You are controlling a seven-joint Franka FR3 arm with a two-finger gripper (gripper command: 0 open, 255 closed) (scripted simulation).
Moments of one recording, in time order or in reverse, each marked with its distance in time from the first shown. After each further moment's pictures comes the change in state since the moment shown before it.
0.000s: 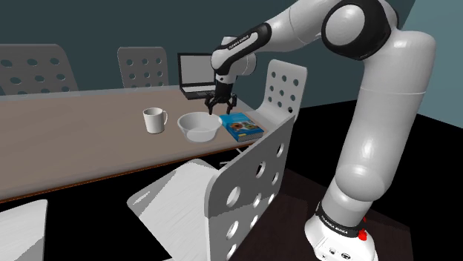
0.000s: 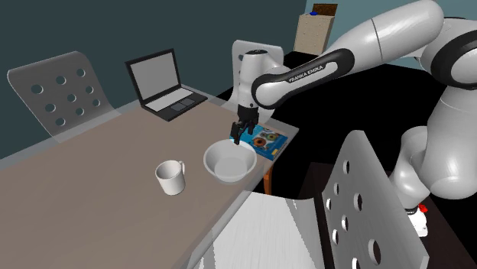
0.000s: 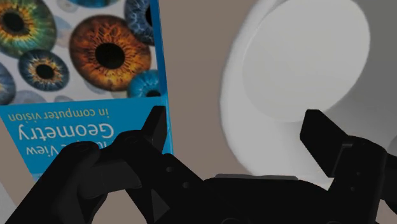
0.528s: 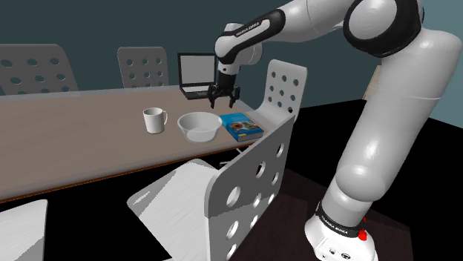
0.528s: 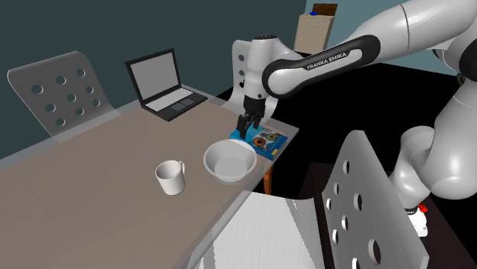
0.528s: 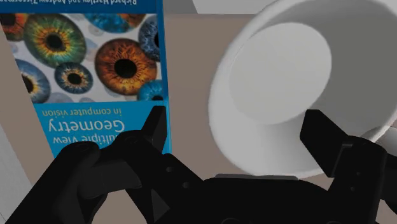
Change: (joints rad) arm 0.012 -0.122 0.008 -0.036 -0.030 -0.080 0.009
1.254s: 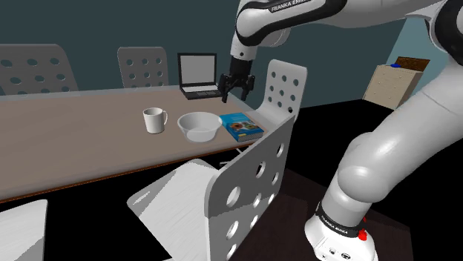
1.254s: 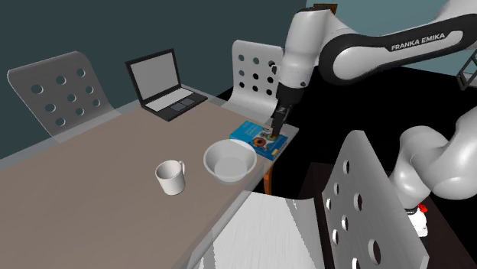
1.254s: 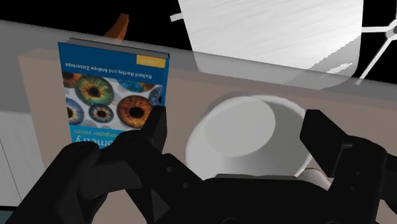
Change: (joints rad) arm 0.041 -0.390 0.052 -0.223 -0.062 -0.152 -0.030
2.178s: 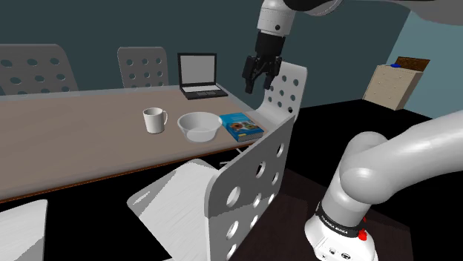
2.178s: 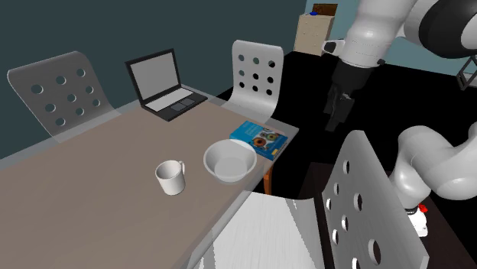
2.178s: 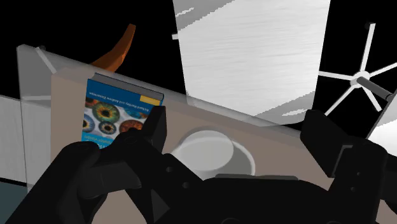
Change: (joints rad) arm 0.062 -0.394 0.057 -0.084 -0.015 -0.296 -0.046
